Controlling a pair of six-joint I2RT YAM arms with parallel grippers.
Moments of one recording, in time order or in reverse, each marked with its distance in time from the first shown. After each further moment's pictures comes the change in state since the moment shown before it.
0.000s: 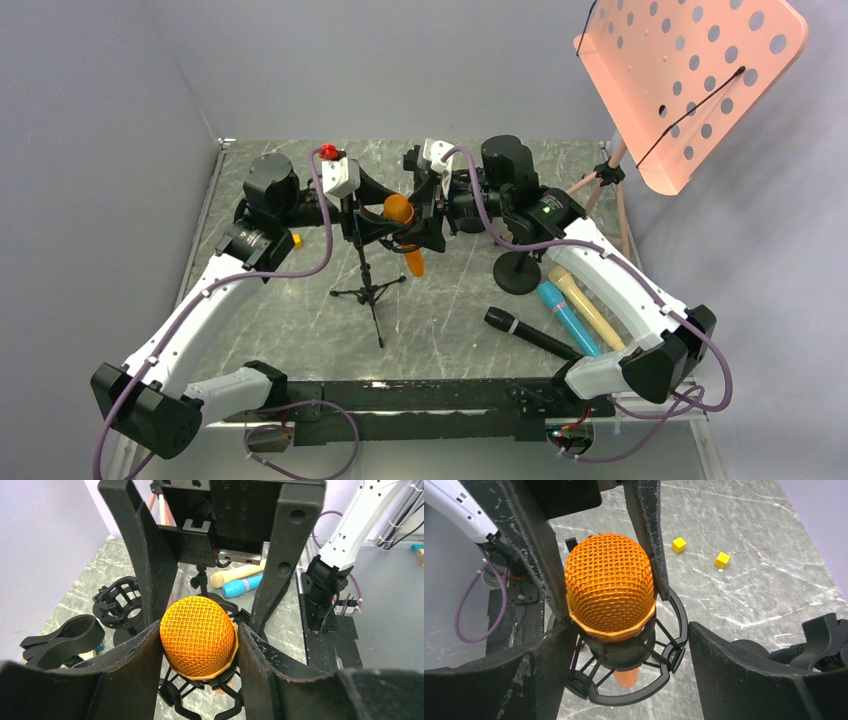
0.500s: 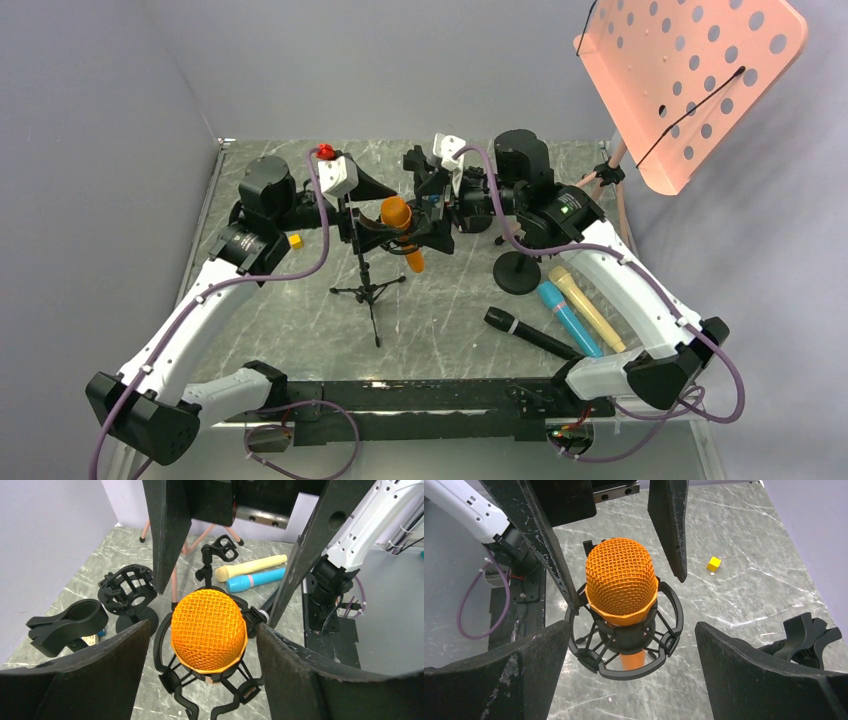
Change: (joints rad) left arm 0.002 -0.032 0.006 -0.077 -0.040 -0.008; right arm -0.003 -0.042 0.076 -0.099 0.016 -0.031
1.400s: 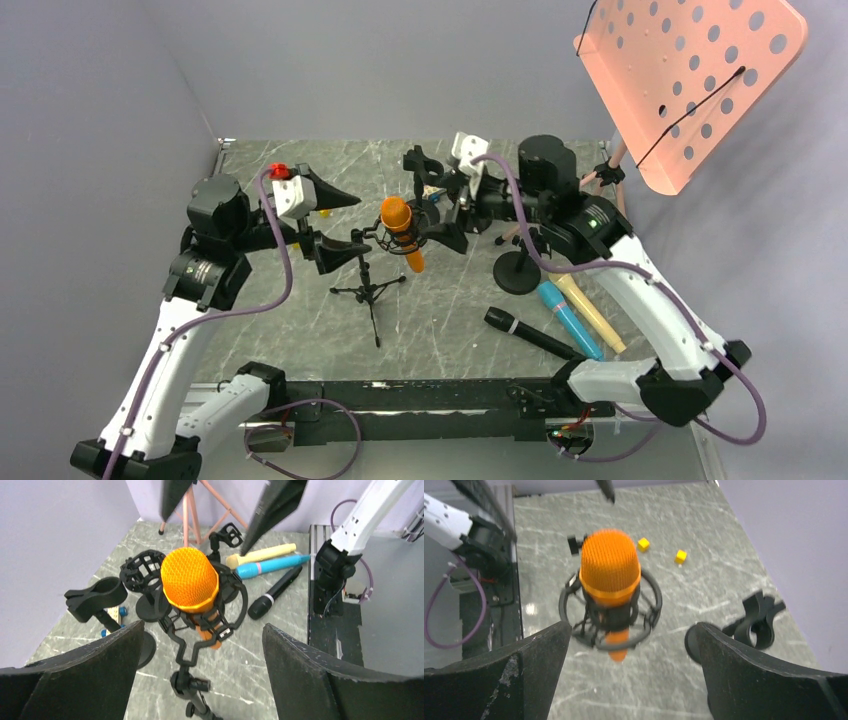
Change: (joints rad) left arm 0.174 -0.200 0.018 -0.276 0.090 0.134; right arm 0.030 -0.045 0.048 -0.038 0.142 -0.010
